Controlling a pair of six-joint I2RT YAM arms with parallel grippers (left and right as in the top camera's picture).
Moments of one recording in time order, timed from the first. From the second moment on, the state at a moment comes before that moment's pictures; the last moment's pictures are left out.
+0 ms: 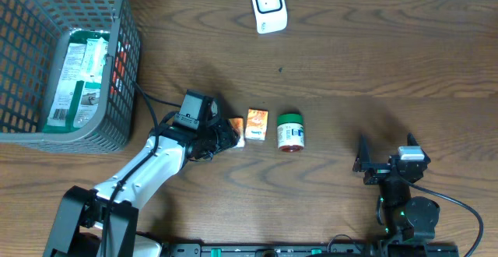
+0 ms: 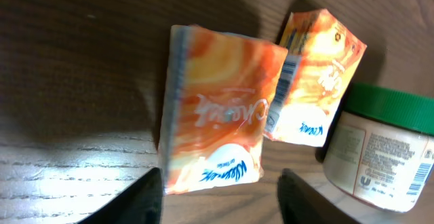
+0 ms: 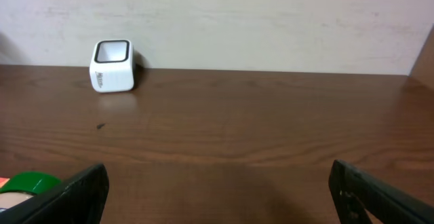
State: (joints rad) left arm -0.36 1.51 0.73 -0.34 0.36 -0.74; right arm -0.03 0.01 0.01 -0.07 -0.05 0.00
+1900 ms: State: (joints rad) left arm 0.20 1.34 1.85 -1.06 -0.27 -0.40; right arm -0.03 0.01 0.01 -0.07 -0.05 0.00
